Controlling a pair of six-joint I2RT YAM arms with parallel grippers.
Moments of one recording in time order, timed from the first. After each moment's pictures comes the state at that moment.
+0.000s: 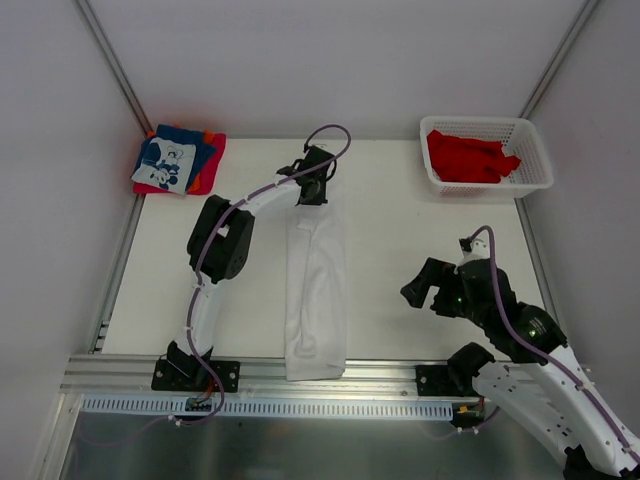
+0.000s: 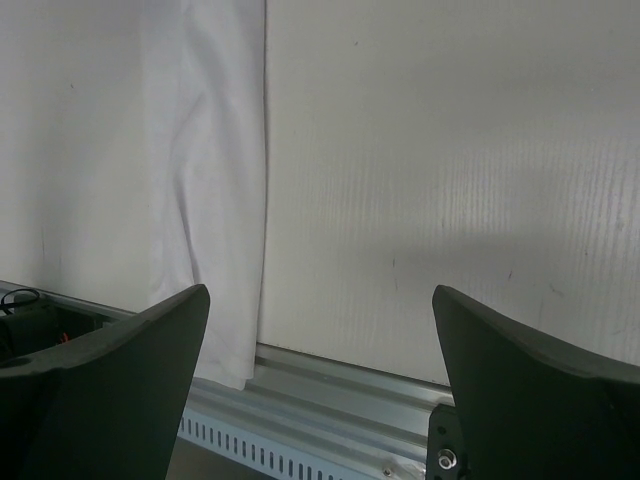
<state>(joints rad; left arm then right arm) -0.56 2.23 1.77 -0.43 -0.24 -0.39 0.63 0.49 0.74 -0.94 0.11 0.72</state>
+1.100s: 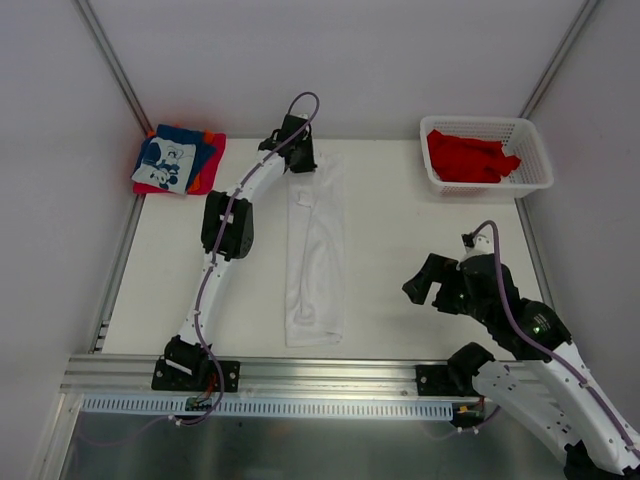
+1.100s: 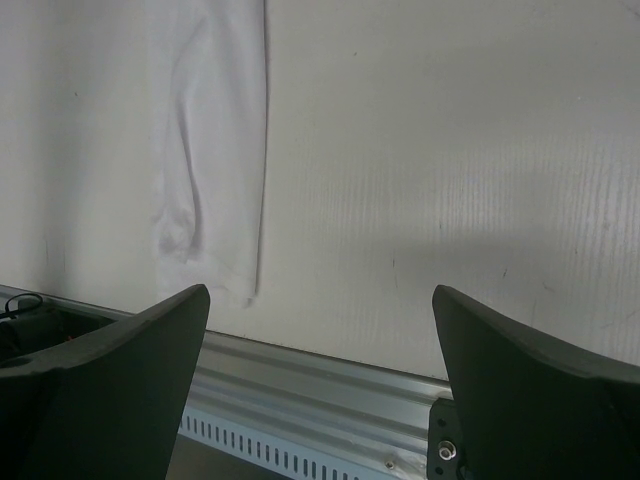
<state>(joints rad) -0.37 2.62 2.39 -0.56 0.08 -0.43 0.63 0.53 0.81 -0.98 0.13 0.72</state>
